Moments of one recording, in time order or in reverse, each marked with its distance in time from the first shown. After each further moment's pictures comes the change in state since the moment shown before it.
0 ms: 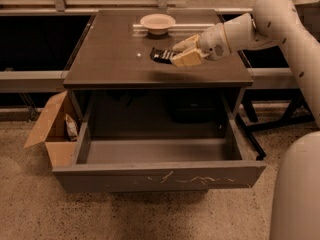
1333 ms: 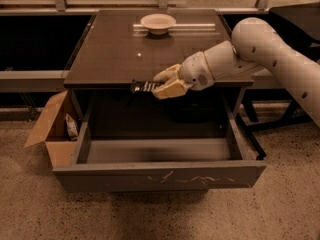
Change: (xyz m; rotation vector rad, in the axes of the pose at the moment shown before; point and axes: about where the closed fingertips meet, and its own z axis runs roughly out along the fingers) arm 0.016 0.103 0.052 -0.147 0.032 -0.009
